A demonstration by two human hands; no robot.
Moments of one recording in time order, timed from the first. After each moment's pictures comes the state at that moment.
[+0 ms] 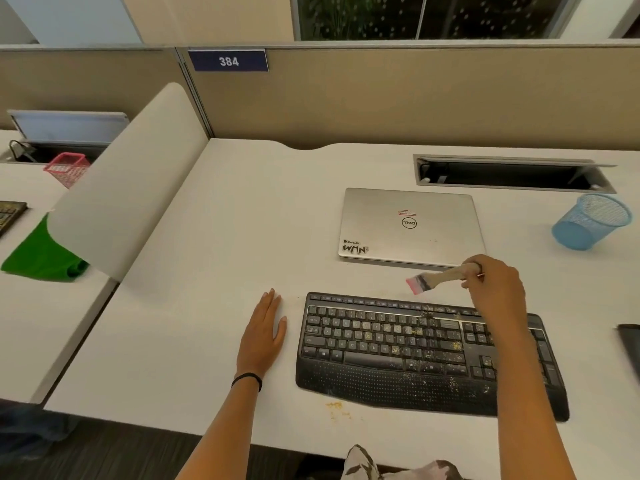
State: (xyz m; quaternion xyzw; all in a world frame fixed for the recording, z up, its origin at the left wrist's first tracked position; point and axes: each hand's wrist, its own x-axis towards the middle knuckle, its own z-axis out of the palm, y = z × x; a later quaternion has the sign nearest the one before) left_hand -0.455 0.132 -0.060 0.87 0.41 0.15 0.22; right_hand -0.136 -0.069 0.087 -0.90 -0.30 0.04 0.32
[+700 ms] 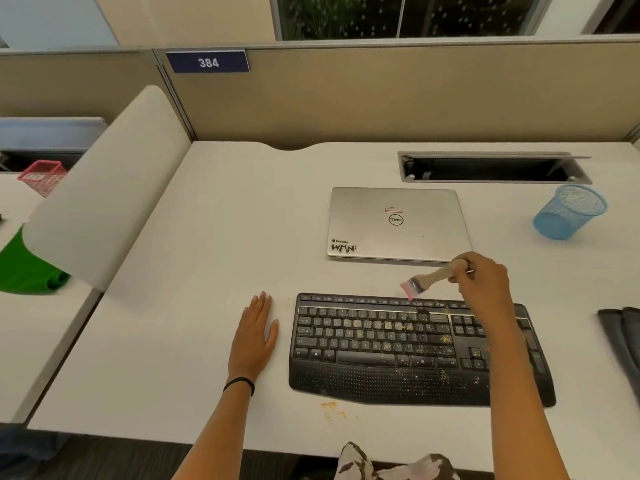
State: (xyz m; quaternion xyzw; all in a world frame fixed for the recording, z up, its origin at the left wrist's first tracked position) left_hand -0.455 0.135 -0.061 0.89 0.39 0.11 0.21; right_hand -0.130 -0.078 0.078 -0.87 -0.29 0.08 0.39
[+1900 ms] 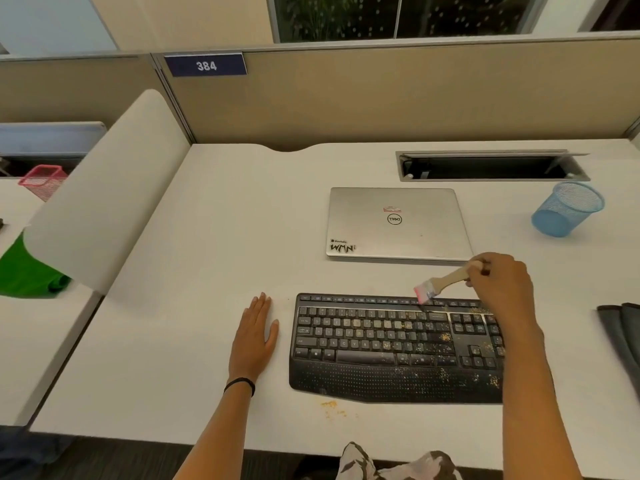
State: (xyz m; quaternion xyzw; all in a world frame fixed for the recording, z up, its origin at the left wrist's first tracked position) left_hand -0.454 0.134 -0.059 0.88 0.40 0.11 0.22; right_hand -0.119 -0.091 0.087 -0.91 -0.26 0.04 0.31
